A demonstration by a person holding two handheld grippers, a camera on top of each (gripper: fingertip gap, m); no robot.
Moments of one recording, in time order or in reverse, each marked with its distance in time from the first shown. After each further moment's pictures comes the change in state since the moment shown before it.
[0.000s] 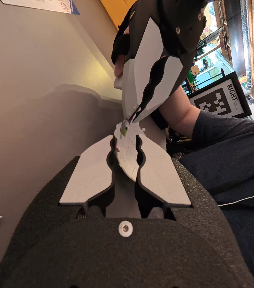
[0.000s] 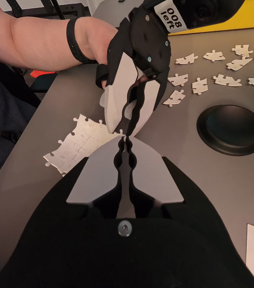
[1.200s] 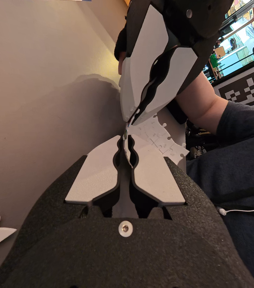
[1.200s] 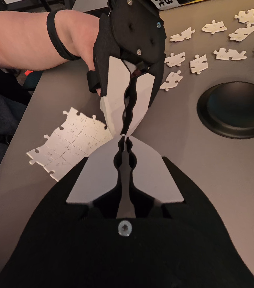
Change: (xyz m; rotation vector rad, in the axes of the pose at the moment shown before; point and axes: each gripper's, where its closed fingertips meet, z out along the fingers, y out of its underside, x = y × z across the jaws) left arm -0.020 0.005 0.013 -0.062 -0.103 0.070; right arm 0.010 0.017 0.007 -0.059 0.022 0.085
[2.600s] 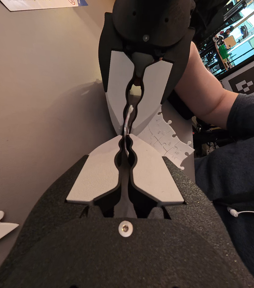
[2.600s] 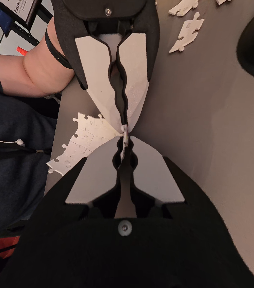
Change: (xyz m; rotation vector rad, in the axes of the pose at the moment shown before) left arm 0.002 0.002 -0.002 0.005 -0.033 0.081; right arm -0.014 0.021 0.021 -0.051 -0.176 0.362
